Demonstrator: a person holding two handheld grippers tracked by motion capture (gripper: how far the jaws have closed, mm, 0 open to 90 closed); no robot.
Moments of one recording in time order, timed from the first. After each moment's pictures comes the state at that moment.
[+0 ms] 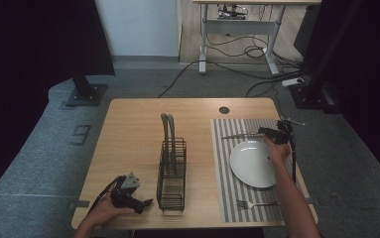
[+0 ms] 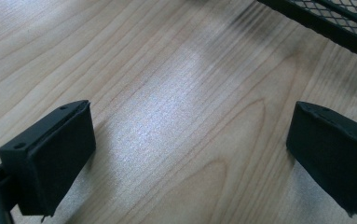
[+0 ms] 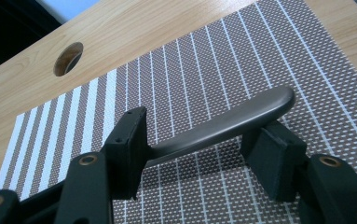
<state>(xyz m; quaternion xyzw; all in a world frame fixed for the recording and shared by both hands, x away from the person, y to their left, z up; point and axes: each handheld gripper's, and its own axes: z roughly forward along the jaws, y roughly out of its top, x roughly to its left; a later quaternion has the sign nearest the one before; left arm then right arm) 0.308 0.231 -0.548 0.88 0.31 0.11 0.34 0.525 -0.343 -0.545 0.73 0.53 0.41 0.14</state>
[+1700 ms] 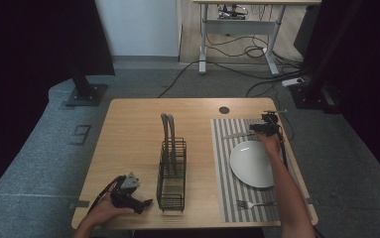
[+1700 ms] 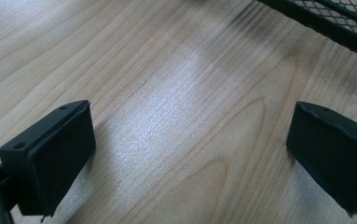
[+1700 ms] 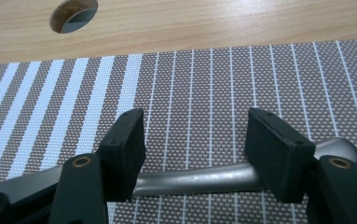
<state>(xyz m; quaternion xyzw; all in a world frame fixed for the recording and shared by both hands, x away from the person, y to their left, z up) 0.309 0.231 -0.548 0.88 0.31 0.11 0.34 0.563 -0.310 -0.538 0.65 0.66 0.33 0.18</state>
